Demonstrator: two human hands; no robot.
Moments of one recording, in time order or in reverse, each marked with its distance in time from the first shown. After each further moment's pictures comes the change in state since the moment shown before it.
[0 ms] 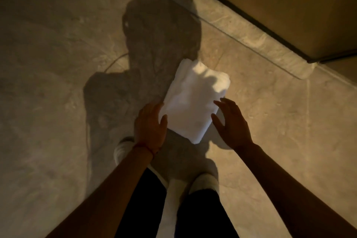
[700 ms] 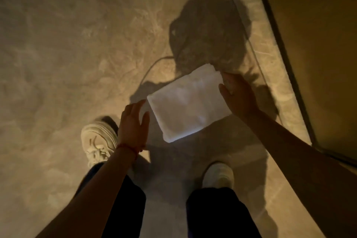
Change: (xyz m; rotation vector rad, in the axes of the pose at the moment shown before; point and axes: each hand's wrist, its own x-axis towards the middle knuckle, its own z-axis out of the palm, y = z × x) left_hand -0.050 0.029 0.076 -0.347 0.520 -0.510; right_hand 0.156 0.013 -0.036 -0.166 -0.324 -0.486
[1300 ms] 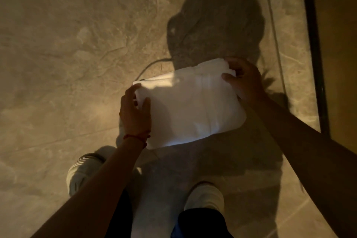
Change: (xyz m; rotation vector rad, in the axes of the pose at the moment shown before) left_hand 0.041 -0.016 0.111 -0.429 0.325 -0.276; right_hand 0.081 0.044 0.042 0.296 -0.096 0.096
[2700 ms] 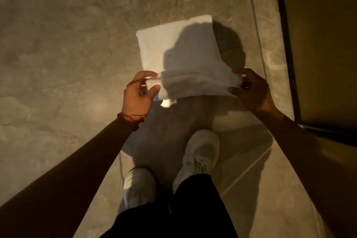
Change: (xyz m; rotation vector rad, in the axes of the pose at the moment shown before) left_hand -0.135 -0.017 -0.062 -0.242 -0.282 0.255; right_hand -0.204 0.046 -0.044 -0.126 0.029 -0.087
